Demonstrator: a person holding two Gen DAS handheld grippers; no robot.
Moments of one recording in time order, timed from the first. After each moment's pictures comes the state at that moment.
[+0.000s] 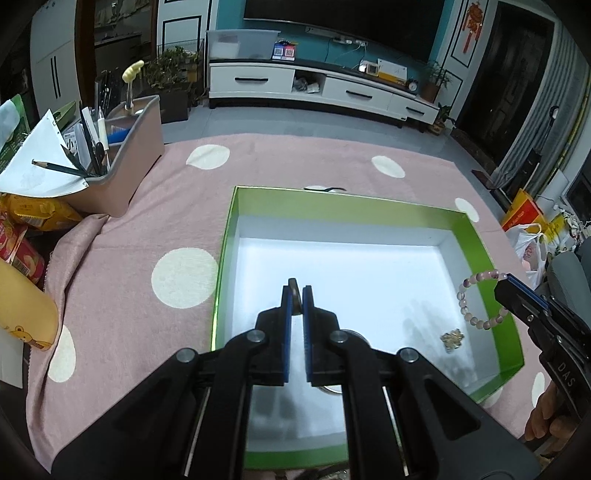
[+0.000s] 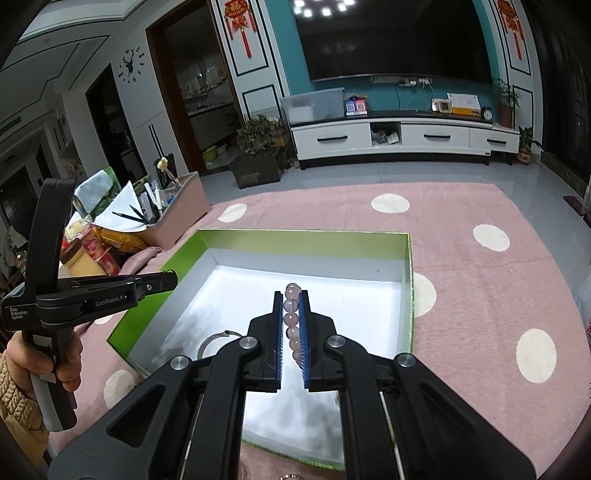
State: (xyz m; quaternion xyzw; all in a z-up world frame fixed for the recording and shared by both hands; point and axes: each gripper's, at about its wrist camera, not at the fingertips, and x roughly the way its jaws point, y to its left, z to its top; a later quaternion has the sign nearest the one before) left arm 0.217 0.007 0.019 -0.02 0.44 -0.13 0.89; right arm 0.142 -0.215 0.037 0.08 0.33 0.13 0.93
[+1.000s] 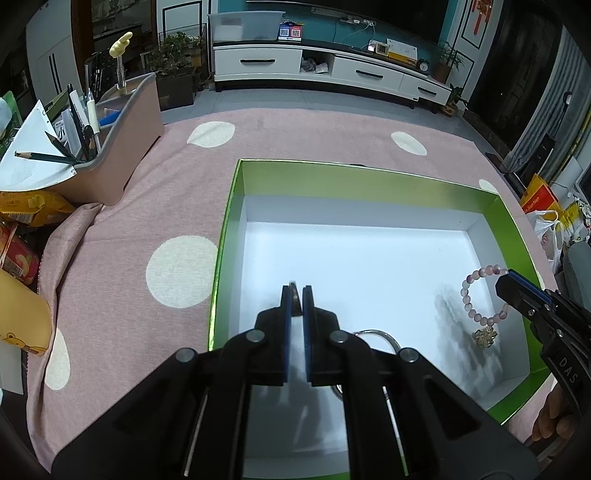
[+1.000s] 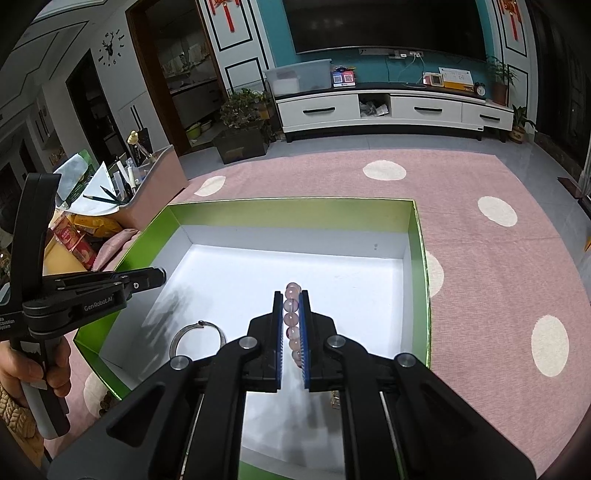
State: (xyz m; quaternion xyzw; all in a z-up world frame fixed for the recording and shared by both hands) left arm 0.237 0.003 -0.006 0.00 0.47 -0.11 0.88; right arm 0.167 -0.211 0.007 0.08 0.38 0.11 0.92
